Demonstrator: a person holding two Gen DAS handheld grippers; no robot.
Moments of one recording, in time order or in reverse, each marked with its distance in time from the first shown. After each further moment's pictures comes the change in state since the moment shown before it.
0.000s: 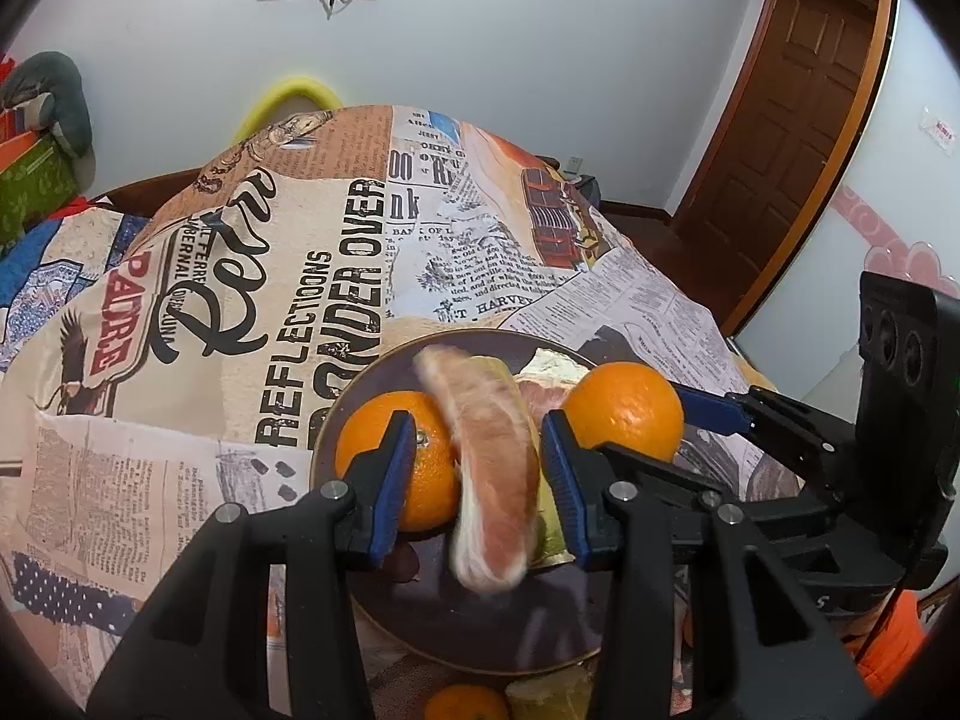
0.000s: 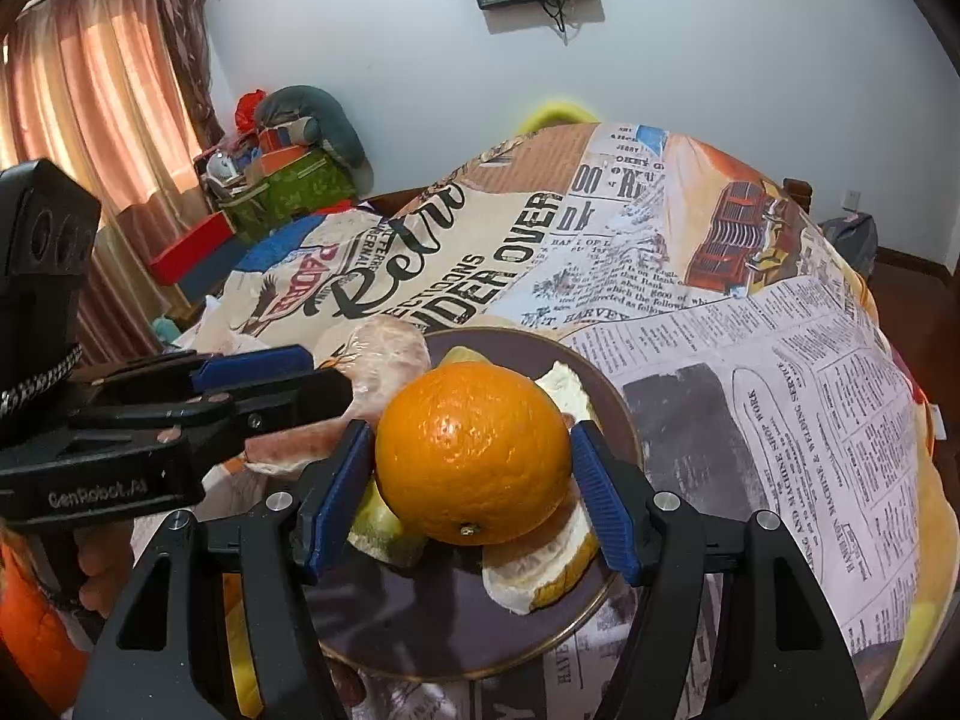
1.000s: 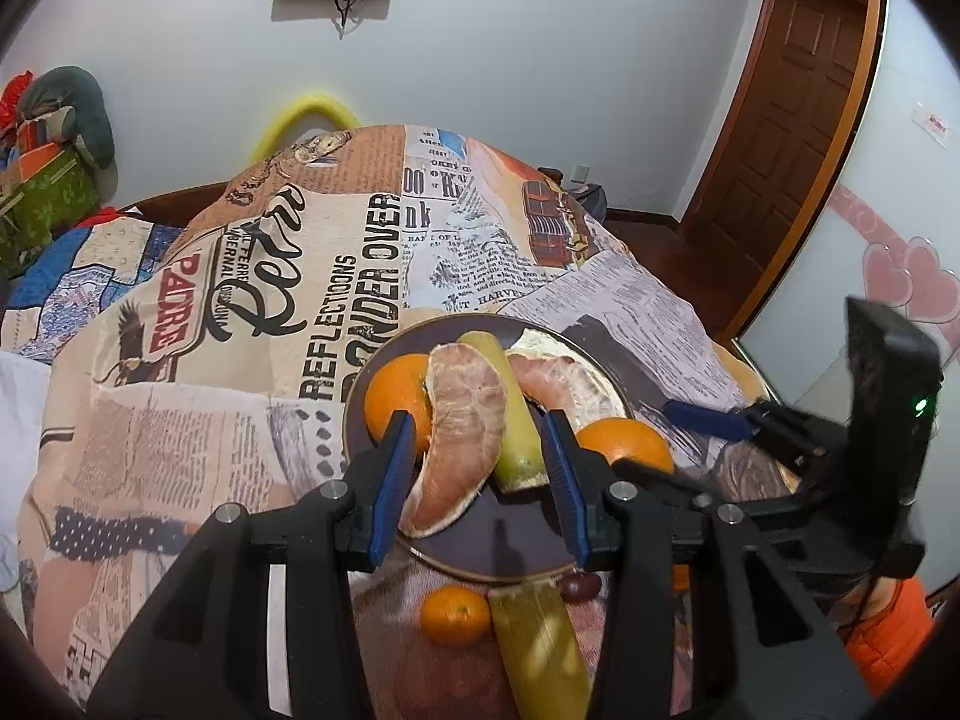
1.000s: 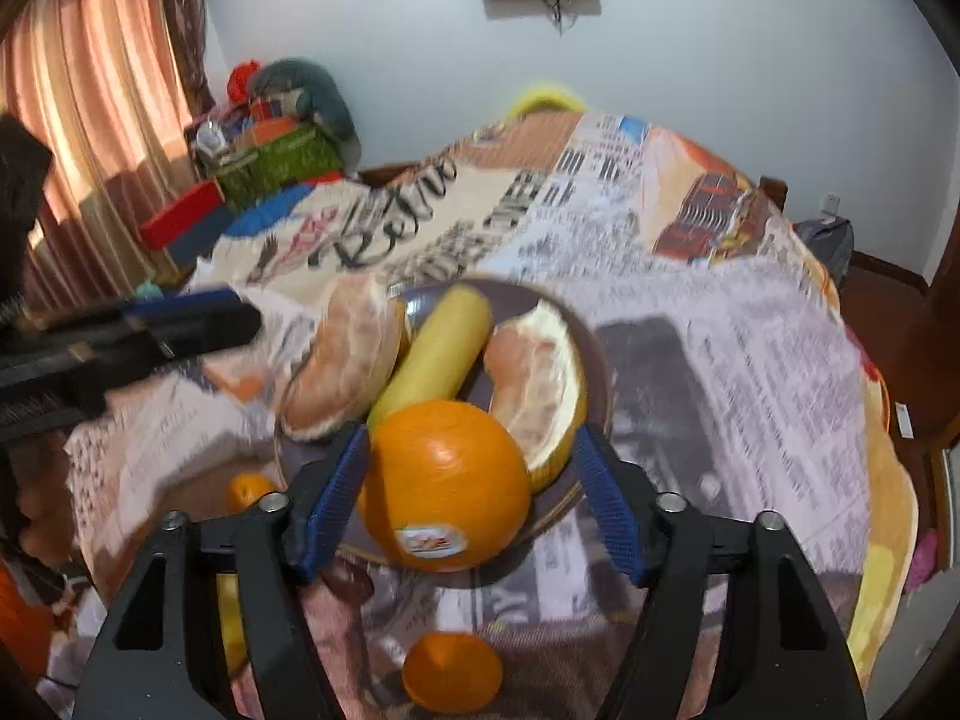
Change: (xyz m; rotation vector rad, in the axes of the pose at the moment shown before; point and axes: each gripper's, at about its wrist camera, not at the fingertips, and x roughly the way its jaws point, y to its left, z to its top) left arm -0.064 -0.016 -0.022 0.008 -0.027 0.043; right arm -0.025 0.009 -0.022 -0.036 0.059 -0.050
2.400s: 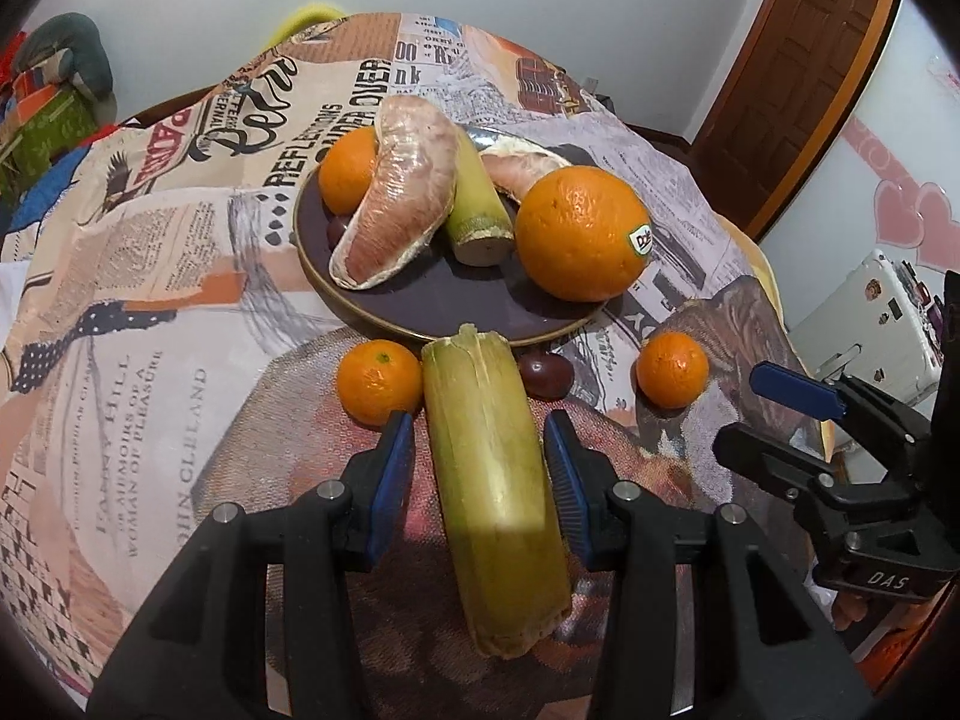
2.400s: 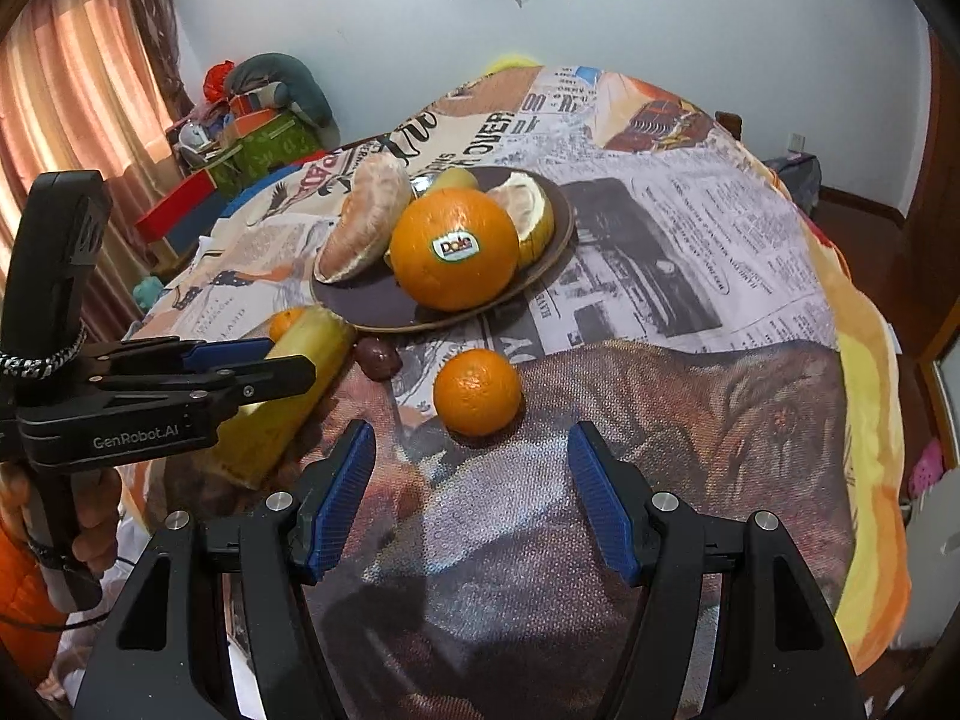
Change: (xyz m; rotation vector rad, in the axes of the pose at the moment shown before) left arm 0.014 -0.029 -0.091 -0.025 0.214 0.016; right arm -0.050 0.008 -0.083 0.107 0.039 -0.046
